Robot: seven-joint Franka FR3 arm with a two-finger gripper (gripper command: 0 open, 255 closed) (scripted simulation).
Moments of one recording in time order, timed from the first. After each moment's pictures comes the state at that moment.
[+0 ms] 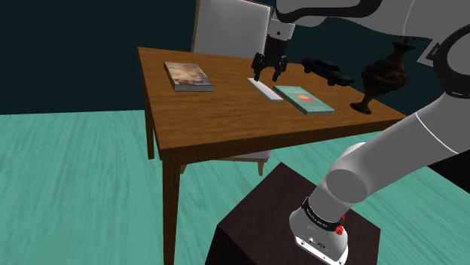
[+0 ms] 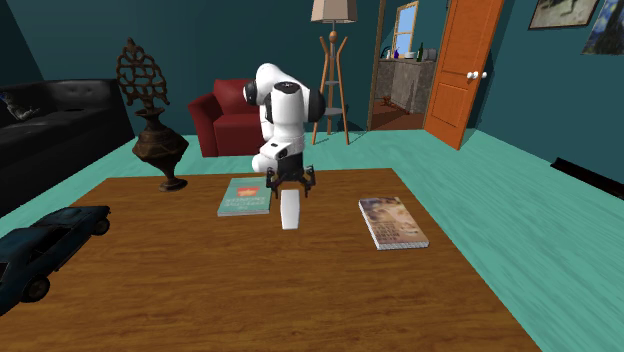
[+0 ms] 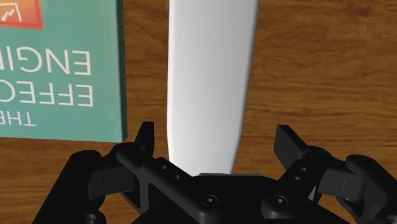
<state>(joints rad) -0.11 -0.35 -0.14 -2.08 -0.05 1.72 0.17</state>
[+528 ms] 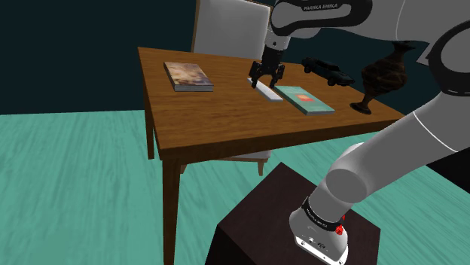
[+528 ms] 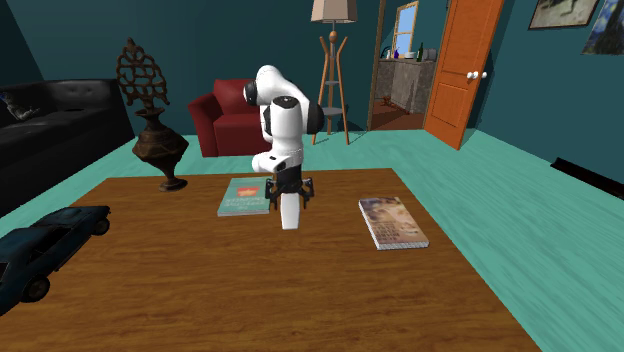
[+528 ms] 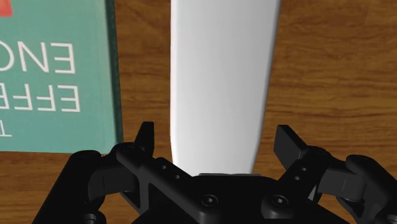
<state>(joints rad) -0.12 -0.32 -0.15 -2.15 -0.06 1.82 0.18</state>
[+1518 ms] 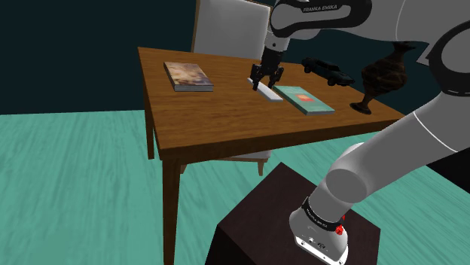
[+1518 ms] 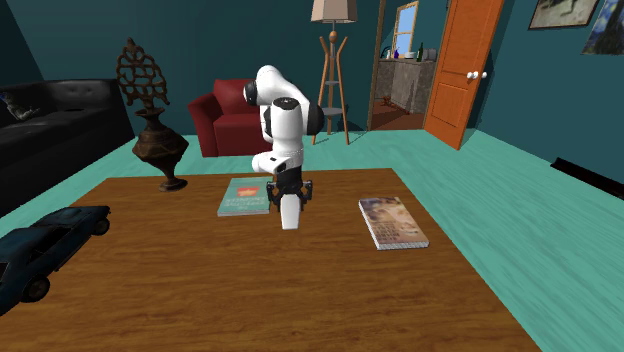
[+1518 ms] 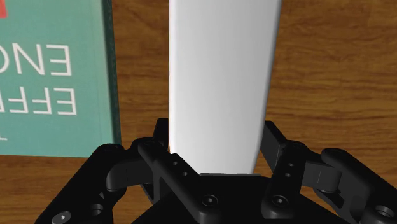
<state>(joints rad) -0.12 -0.33 -0.15 -2.17 -0.06 1.83 0.18</state>
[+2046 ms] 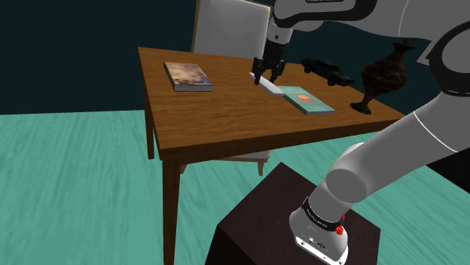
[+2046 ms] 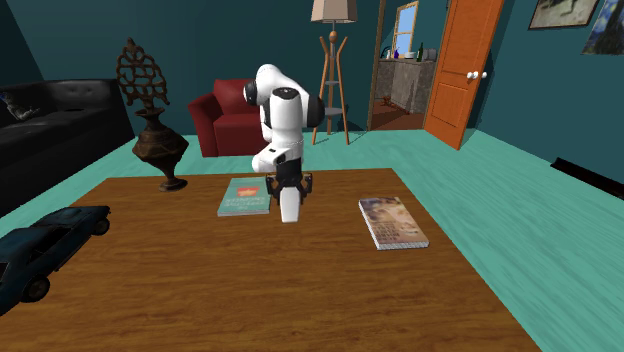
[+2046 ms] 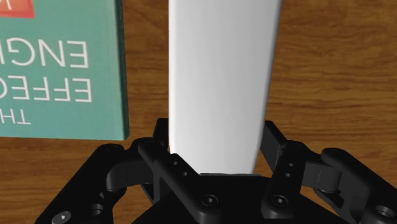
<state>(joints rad) -0.12 -0.33 -0.15 -2.10 -0.06 1.77 0.18</state>
